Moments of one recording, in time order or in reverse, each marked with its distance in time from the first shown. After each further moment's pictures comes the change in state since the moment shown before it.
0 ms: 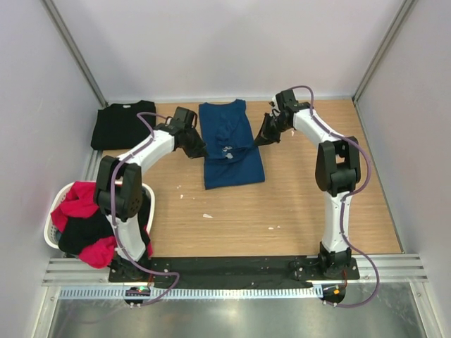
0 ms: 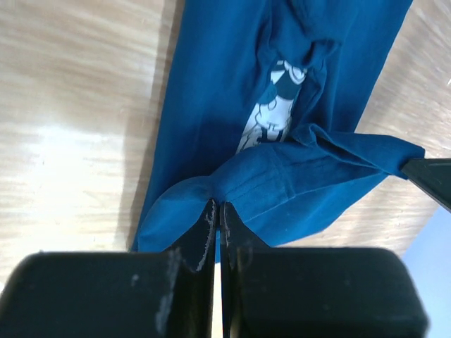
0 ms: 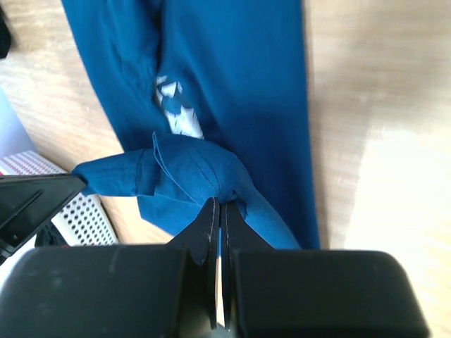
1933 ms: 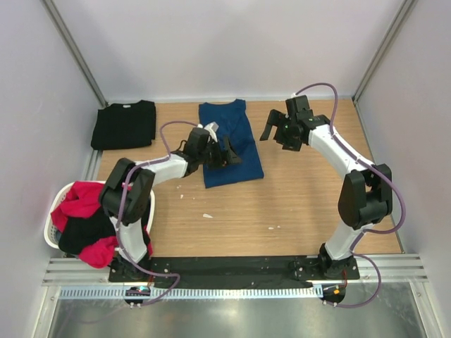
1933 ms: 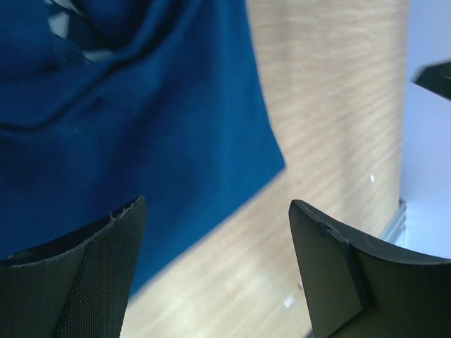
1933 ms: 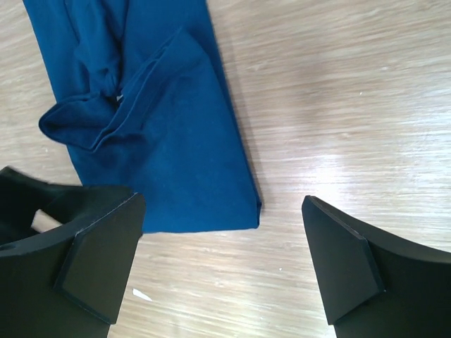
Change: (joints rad) left arm -0.151 -0.027 -0.320 0.657 0.216 0.165; right arm 0.037 -0.421 -0.362 0.142 0.401 0.042
